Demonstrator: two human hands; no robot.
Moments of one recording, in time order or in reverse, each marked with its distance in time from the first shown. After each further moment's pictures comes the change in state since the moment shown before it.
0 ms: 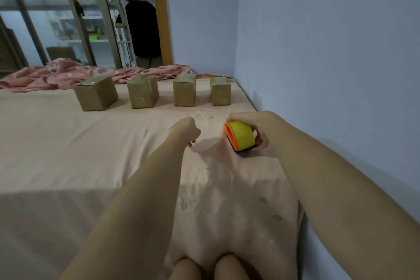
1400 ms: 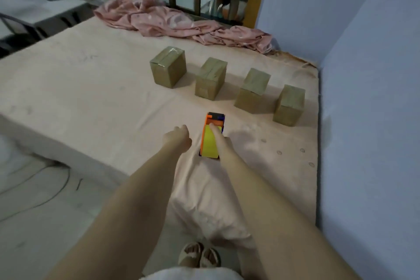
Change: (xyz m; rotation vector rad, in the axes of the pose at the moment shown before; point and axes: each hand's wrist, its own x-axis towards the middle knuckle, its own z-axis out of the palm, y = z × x) left_hand 0.021 -0.103 -0.125 0.248 -0.122 -0.494; right_hand 0.025 -0.147 0.167 0.239 -0.305 0.126
